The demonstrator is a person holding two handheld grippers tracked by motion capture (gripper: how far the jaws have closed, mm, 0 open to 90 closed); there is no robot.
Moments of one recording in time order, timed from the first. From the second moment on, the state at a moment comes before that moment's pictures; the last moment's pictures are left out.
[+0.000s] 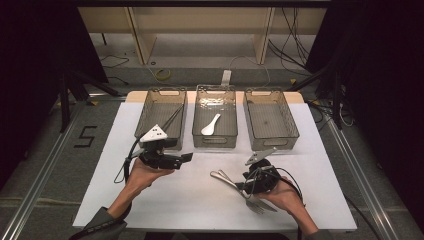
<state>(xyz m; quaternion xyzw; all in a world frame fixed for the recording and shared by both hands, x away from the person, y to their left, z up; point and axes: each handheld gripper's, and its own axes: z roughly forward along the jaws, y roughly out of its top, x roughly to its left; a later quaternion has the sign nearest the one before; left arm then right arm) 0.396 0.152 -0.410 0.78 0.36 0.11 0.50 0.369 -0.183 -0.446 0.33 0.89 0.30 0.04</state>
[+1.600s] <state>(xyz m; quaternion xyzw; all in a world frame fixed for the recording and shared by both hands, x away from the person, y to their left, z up) 0.360 0.171 -0.416 0.79 0.36 0.13 0.49 0.379 -0.161 -0.464 0.32 0.92 0.21 0.01</state>
